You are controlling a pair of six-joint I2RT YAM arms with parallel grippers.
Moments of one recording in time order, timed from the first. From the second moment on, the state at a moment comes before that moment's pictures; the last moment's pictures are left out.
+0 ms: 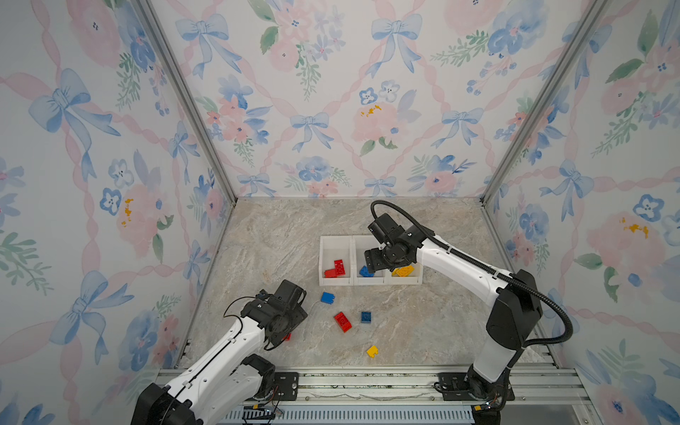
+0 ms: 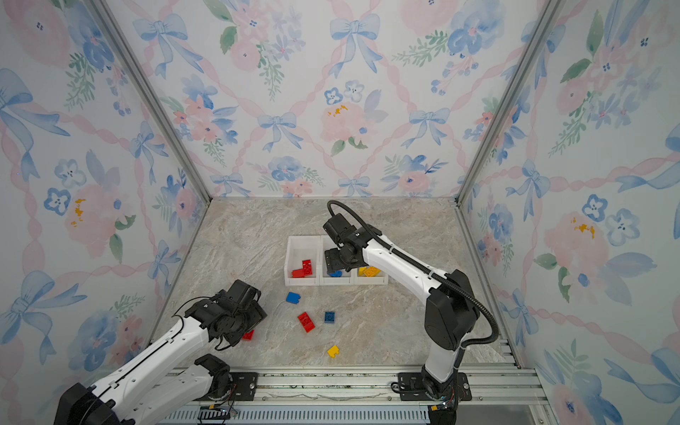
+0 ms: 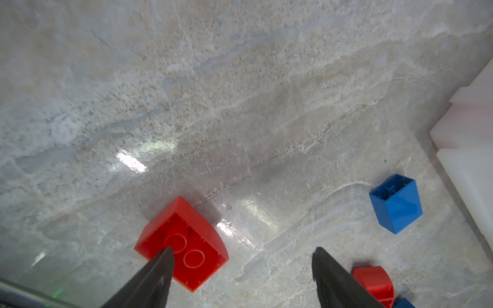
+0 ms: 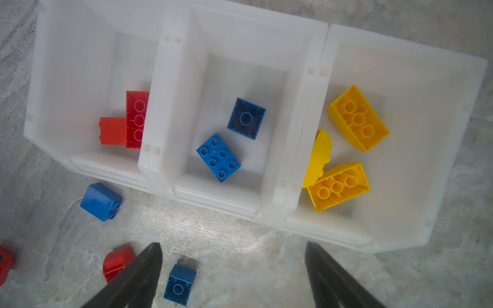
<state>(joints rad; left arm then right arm) -0.47 0.89 0.54 -0.93 -0.12 -1.23 0.74 1.77 1.56 -0.96 0.13 0.44</state>
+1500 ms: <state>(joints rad) -0.42 0.93 0.42 -0.87 -0.16 -1.31 0.73 1.76 1.52 -0.96 0.10 0.44</state>
